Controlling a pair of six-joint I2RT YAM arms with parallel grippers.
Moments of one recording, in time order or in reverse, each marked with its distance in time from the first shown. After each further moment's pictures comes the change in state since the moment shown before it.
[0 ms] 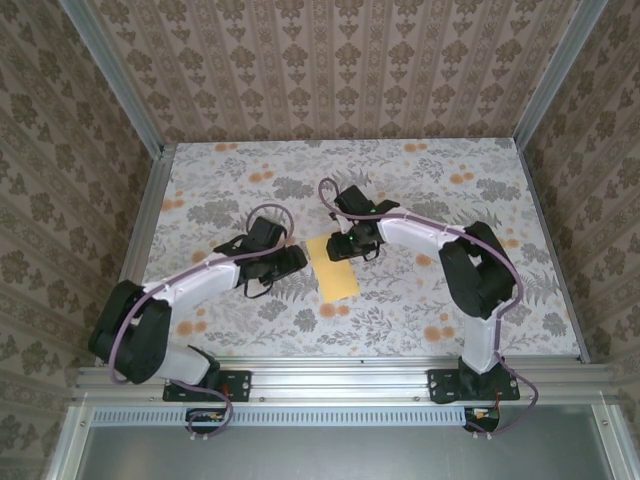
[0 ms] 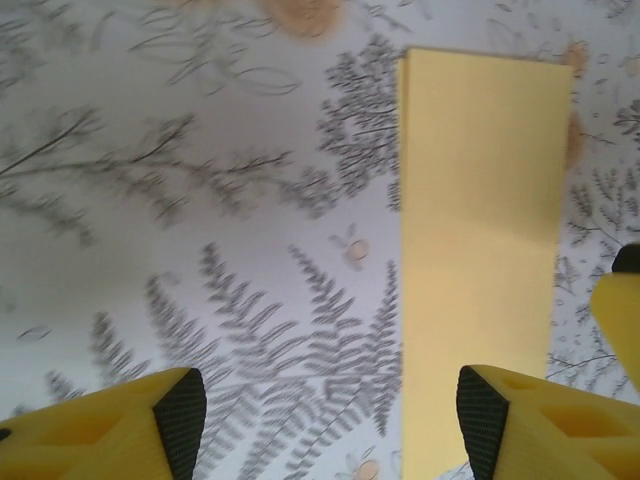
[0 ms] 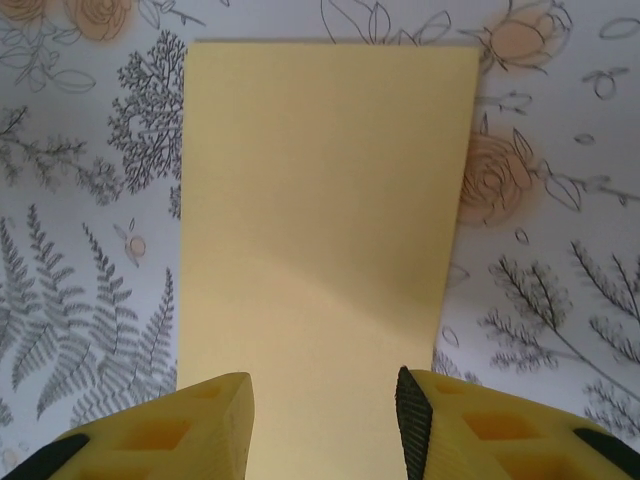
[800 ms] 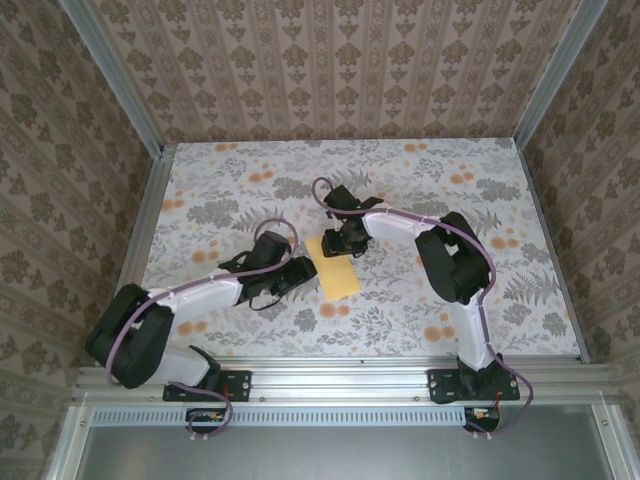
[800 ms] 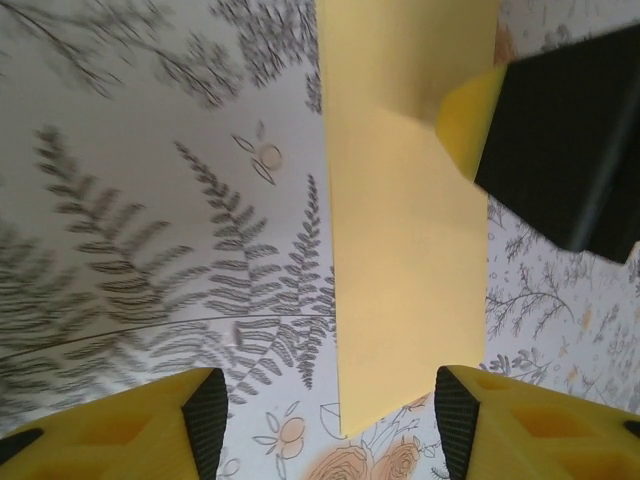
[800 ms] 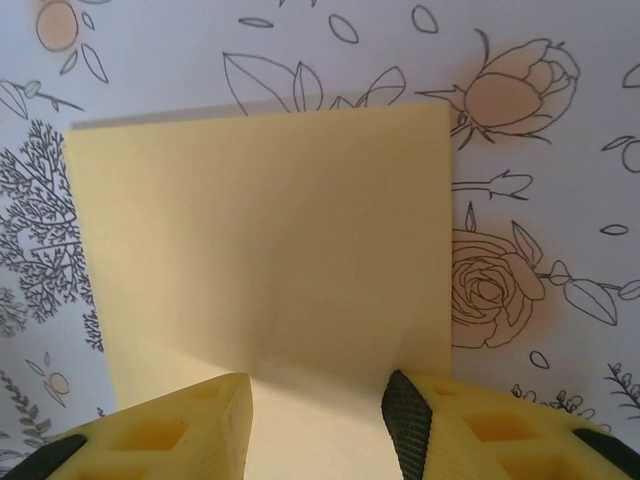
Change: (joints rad) left arm -0.092 0.021 -0.132 0.278 0.120 -0.133; right arm -0.012 0.154 0.105 -0.001 0.039 0.137
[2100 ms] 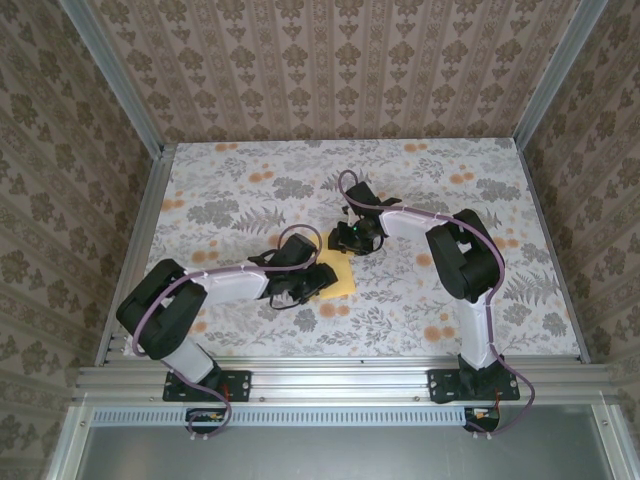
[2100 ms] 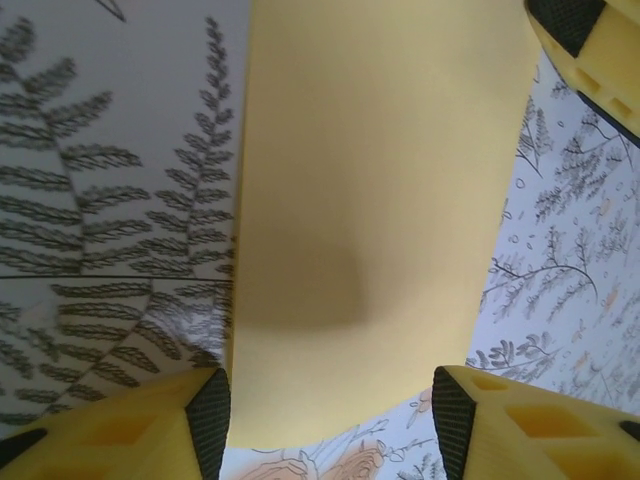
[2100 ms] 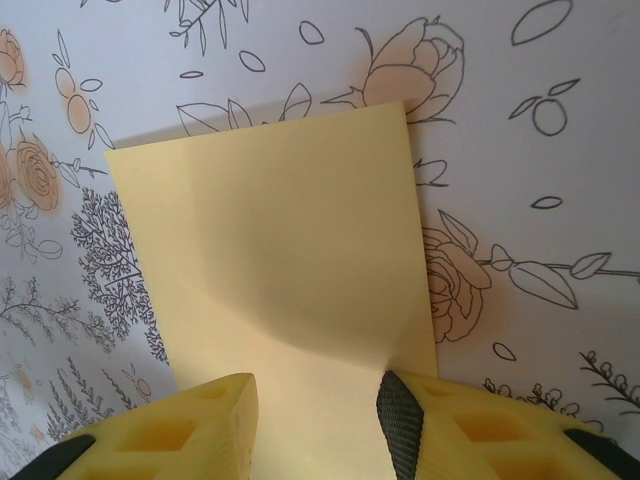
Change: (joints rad) left arm -0.111 0.187 0.117 -0.010 0.034 -0.150; right arm -0.094 -0.035 -0.109 0.138 -0.221 0.183
